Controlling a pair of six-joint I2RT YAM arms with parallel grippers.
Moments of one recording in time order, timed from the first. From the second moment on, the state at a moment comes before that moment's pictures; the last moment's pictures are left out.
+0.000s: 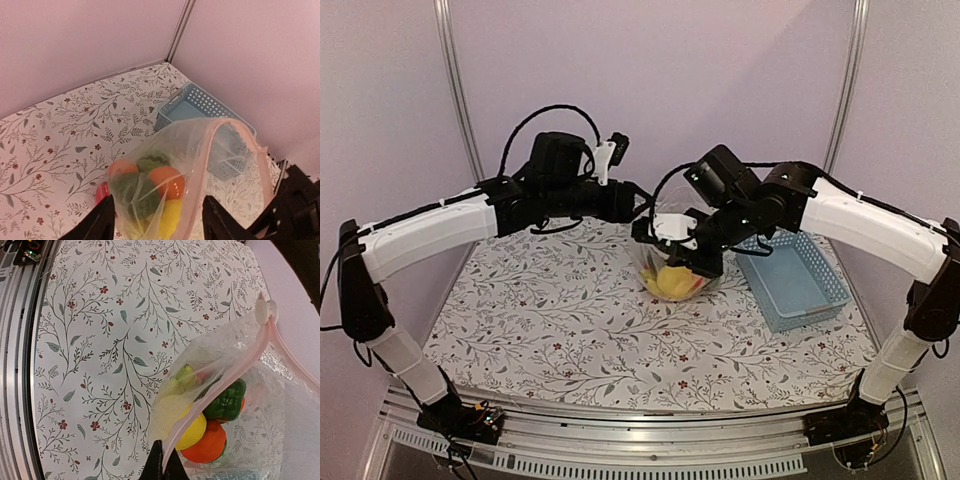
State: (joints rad) left arm -0.79 1.65 1.48 -0.23 0.10 -0.29; right arm 0.96 1.70 1.68 -0.90 -0.05 -0.63
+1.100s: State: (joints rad) left arm -0.75 1.56 0.81 0.77 0.59 -0.13; right arm 0.80 1.47 1.48 -0.81 -0.35 -0.67
